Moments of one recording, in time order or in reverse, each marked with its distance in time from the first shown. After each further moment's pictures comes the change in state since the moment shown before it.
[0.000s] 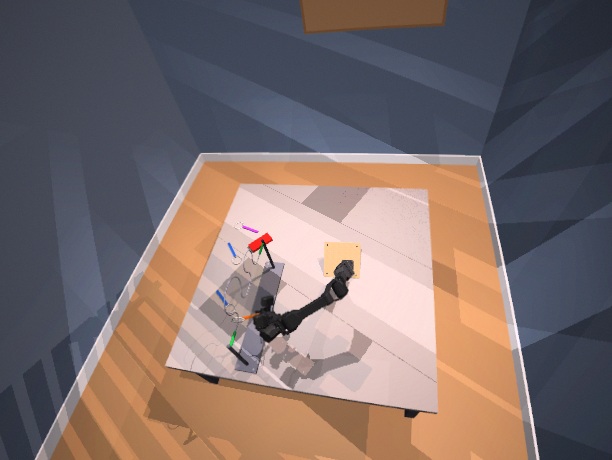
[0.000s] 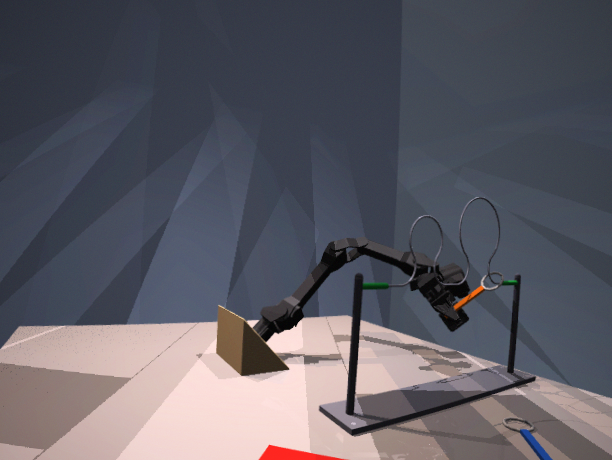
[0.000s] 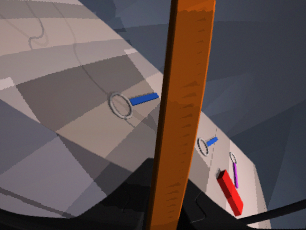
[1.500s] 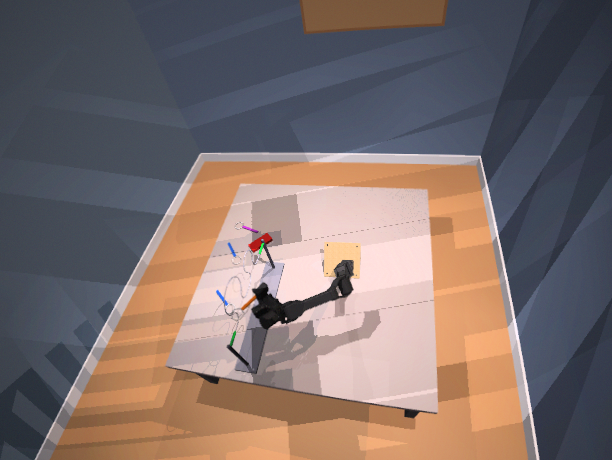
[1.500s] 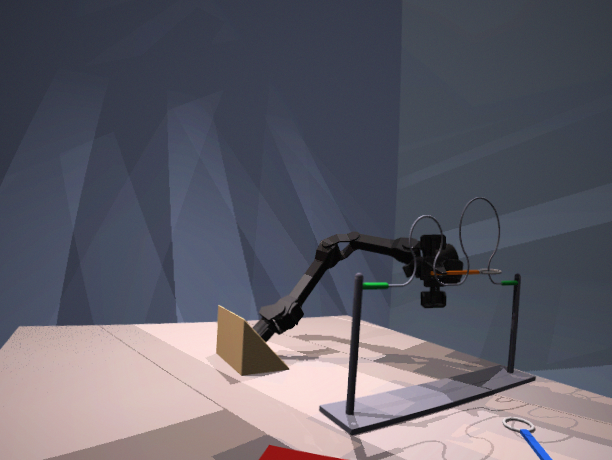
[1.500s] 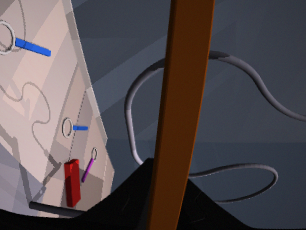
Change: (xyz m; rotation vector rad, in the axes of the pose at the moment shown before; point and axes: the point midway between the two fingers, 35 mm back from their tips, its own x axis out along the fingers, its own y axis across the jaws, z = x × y) arm -0.017 -0.106 0.034 -0.674 -0.006 -0.374
